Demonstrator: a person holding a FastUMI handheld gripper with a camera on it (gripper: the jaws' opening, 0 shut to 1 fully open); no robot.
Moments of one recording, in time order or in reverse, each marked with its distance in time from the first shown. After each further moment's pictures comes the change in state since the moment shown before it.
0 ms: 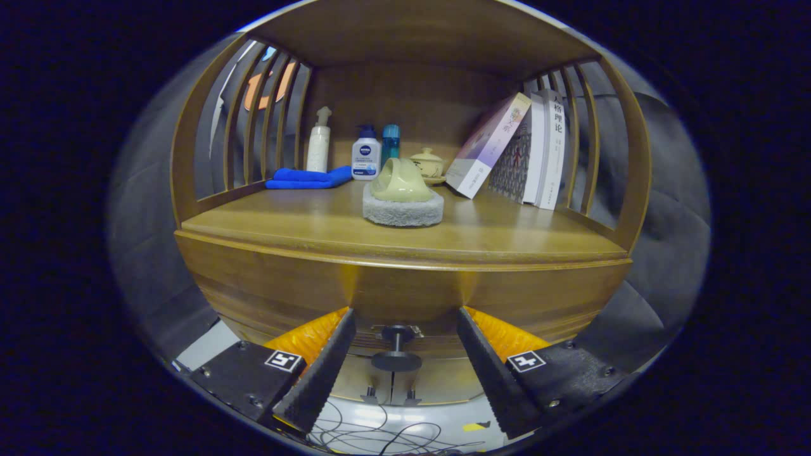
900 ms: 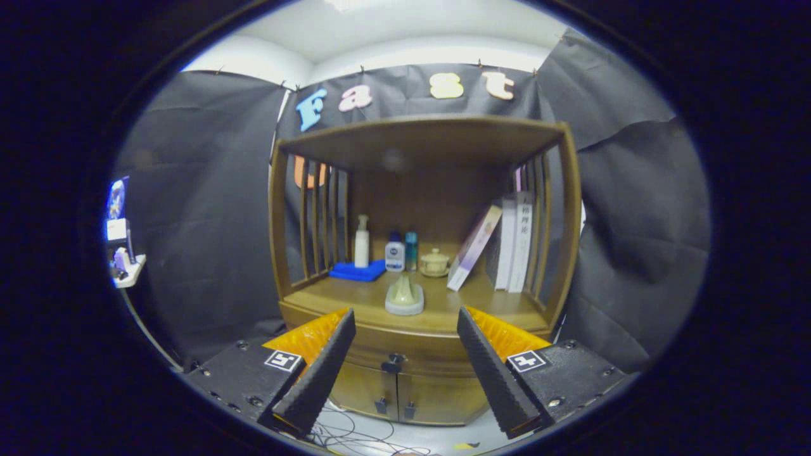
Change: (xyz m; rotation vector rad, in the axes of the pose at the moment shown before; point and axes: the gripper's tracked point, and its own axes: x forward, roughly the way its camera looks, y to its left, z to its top) arm -0.229 -0.075 0.123 0.028 -0.347 0.248
